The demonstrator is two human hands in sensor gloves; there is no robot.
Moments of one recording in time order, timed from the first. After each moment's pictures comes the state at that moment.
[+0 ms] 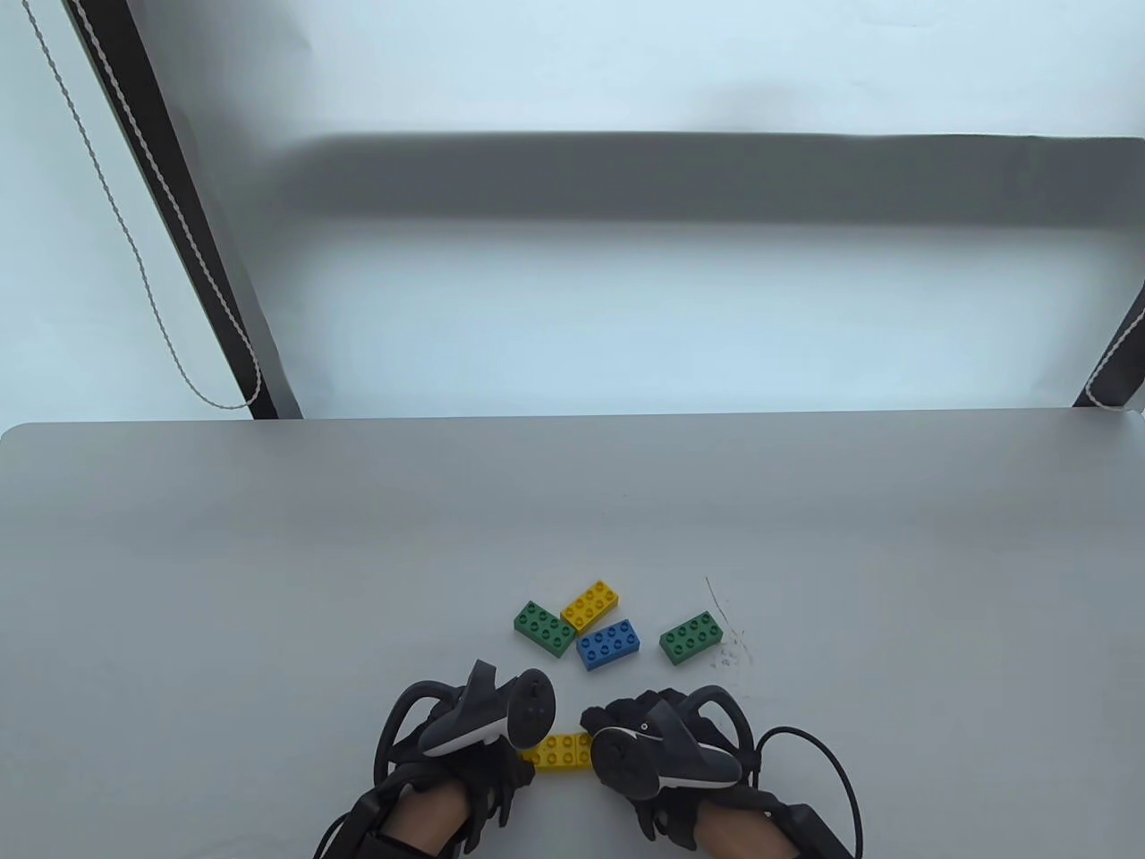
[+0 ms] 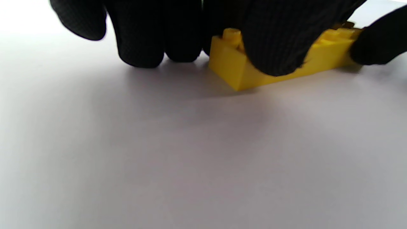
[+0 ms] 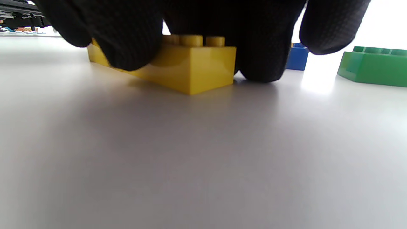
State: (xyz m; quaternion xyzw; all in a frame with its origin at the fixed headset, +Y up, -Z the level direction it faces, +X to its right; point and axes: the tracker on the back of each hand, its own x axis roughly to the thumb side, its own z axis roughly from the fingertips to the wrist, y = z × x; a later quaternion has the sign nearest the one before) left_hand -0.110 -0.759 -0.298 -0.22 -0.17 -0.04 0.96; right_hand 0.062 -0.770 -0.281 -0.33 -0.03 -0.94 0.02
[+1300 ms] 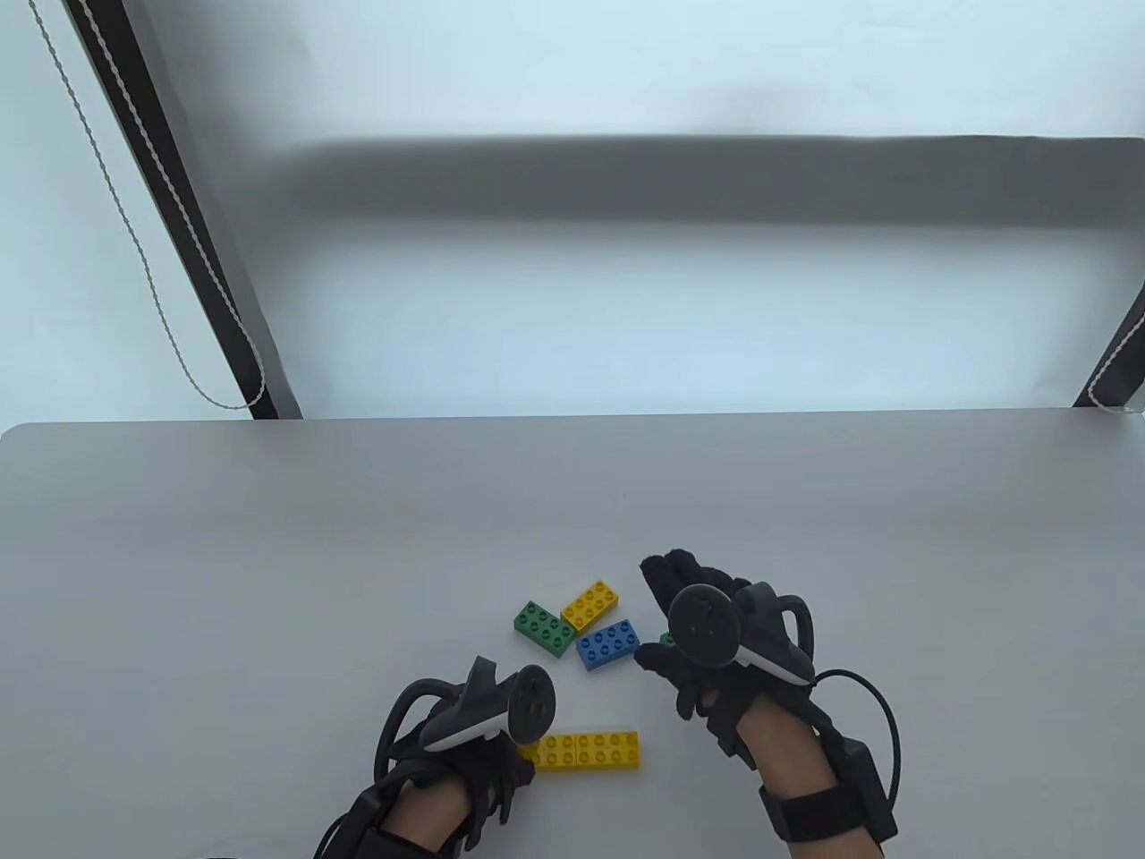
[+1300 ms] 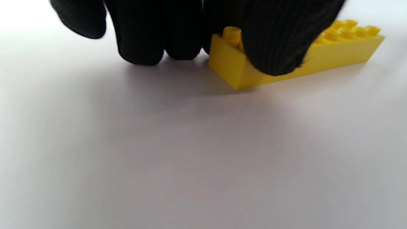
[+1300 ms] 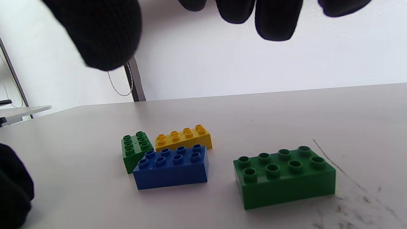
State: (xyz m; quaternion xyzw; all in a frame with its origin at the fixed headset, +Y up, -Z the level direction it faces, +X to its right) left_hand -0.110 -0.759 -0.301 -0.24 -0.17 -0.03 0.96; right_hand 0.125 -0.690 -0.360 -0.17 0.00 -0.98 -0.11
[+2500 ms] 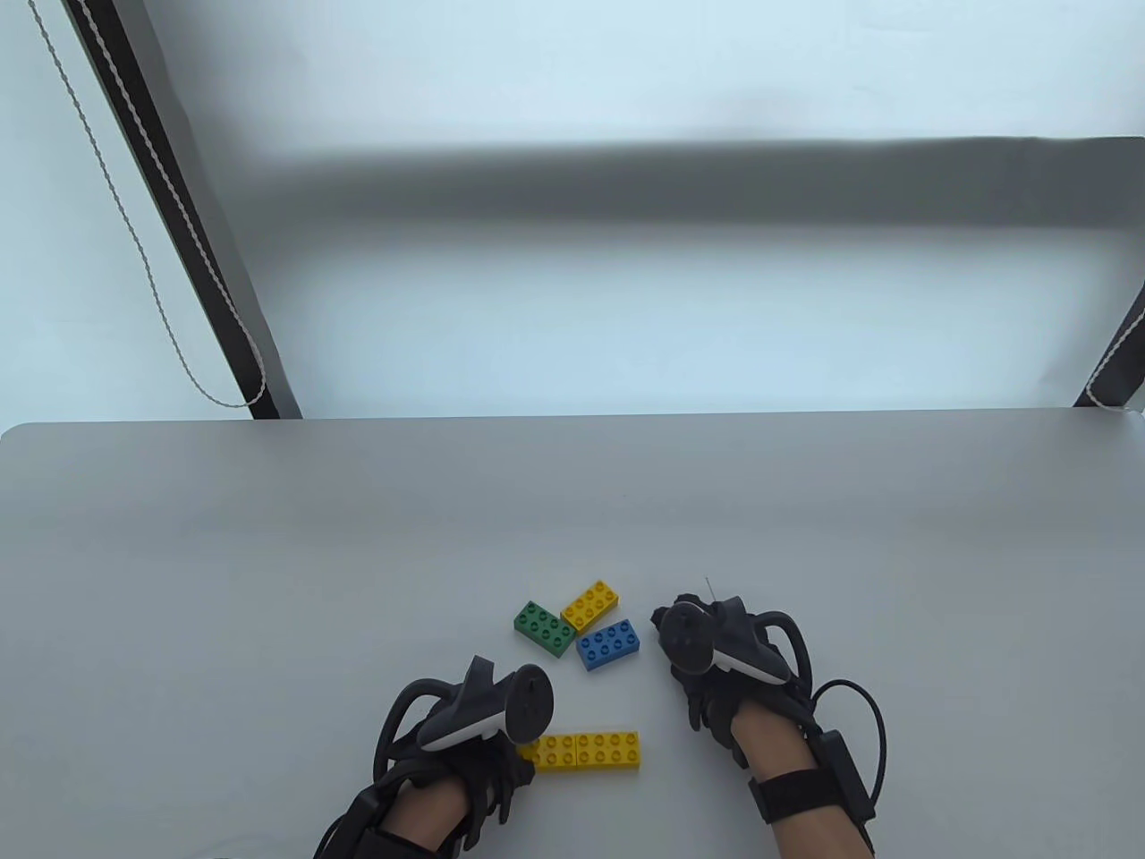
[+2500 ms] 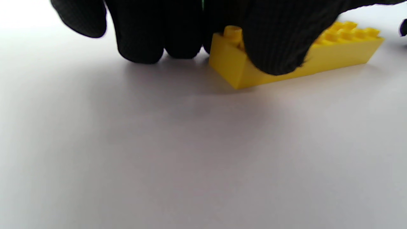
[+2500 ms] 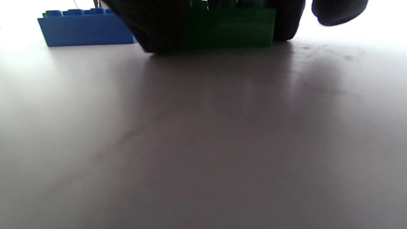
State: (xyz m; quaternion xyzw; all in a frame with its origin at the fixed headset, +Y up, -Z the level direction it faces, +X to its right) left_hand -0.112 -0.761 -0.302 -0.24 -0.17 -0.03 0.96; right_hand 0.134 -0.783 -0.378 -0.16 -0.09 -0.98 -0.01
